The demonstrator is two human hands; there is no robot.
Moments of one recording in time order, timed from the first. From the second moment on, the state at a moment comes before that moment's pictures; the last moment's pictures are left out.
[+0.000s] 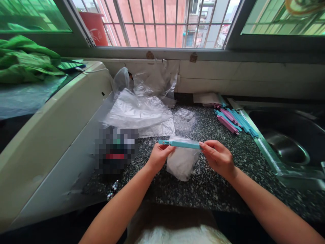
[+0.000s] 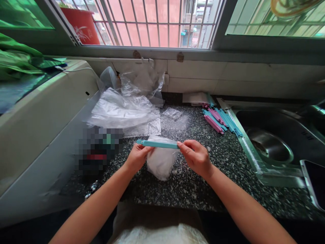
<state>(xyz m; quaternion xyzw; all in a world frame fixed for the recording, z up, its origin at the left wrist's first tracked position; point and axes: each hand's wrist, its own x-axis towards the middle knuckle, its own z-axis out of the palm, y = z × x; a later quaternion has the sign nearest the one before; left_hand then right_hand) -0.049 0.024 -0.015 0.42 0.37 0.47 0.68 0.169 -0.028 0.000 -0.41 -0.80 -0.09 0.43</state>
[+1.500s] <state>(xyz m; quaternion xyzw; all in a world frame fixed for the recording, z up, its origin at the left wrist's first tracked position) -0.052 0.019 -0.003 0.56 0.36 0.42 0.62 0.162 -0.028 0.005 -0.50 -0.74 0.15 0.42</state>
